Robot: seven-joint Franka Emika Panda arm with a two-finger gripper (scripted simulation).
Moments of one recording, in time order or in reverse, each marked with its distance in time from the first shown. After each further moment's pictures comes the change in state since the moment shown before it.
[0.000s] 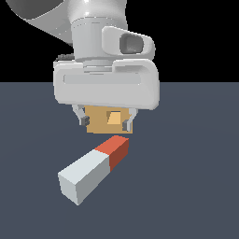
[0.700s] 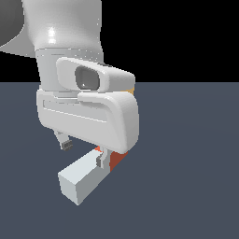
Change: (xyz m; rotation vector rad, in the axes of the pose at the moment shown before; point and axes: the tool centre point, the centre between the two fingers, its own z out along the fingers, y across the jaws) arm -0.048 -0.024 0.043 0.005 -0.006 0.236
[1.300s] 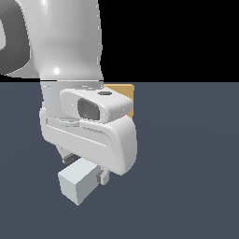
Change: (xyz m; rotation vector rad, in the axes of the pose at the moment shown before) arm 0.000 -0.001 0.033 0.000 0.001 0.003
